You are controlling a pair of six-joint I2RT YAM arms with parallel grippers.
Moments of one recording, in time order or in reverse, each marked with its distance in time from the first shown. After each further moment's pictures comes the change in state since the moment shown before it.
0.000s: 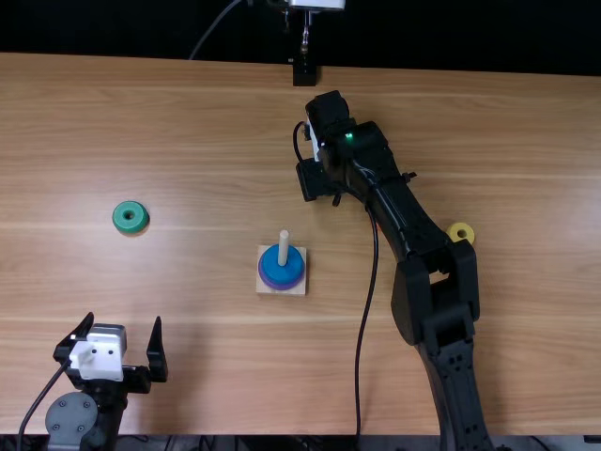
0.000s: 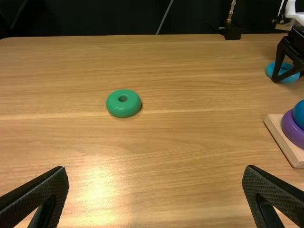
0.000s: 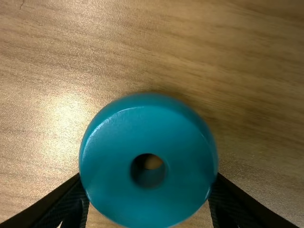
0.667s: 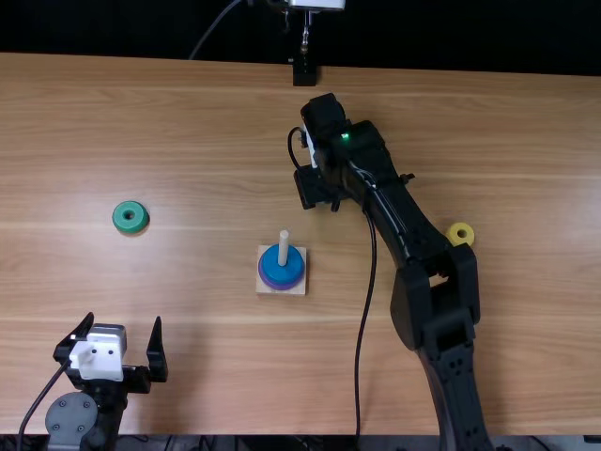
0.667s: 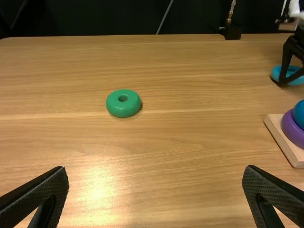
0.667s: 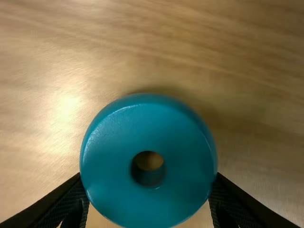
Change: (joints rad) left arm 0.000 0.000 0.000 0.000 0.000 0.000; right arm 0.025 -0.046 0.000 -0.100 0.000 0.002
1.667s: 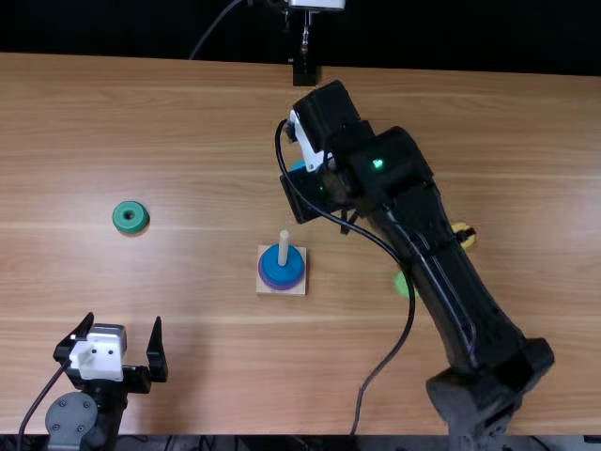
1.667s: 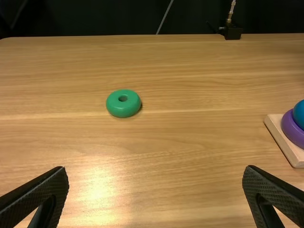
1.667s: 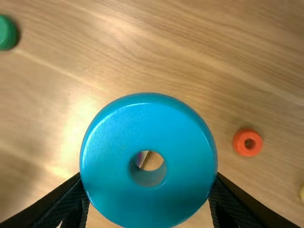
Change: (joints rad) left arm 0.000 0.000 0.000 0.000 0.000 0.000; right arm 0.140 -0.455 0.000 -0.266 -0.003 -0.001
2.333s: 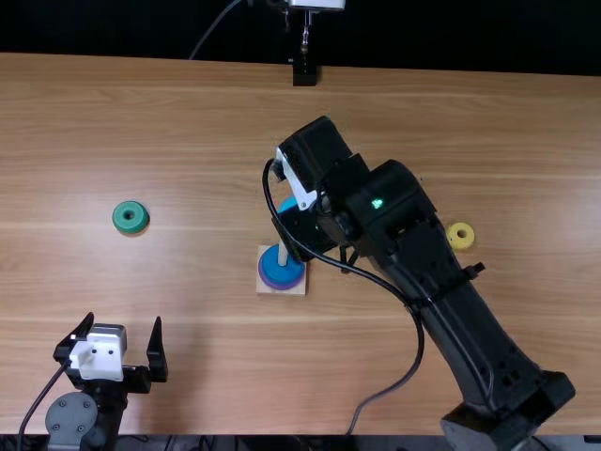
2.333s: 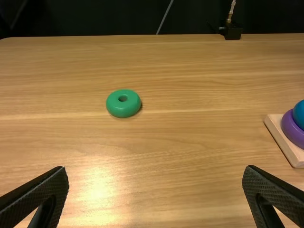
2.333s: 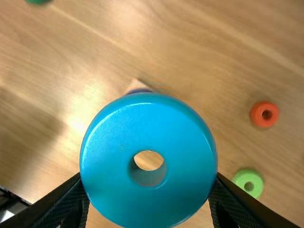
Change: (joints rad) left arm 0.000 0.000 0.000 0.000 0.000 0.000; right arm 0.084 -0.123 -0.137 -0.053 0.000 0.003
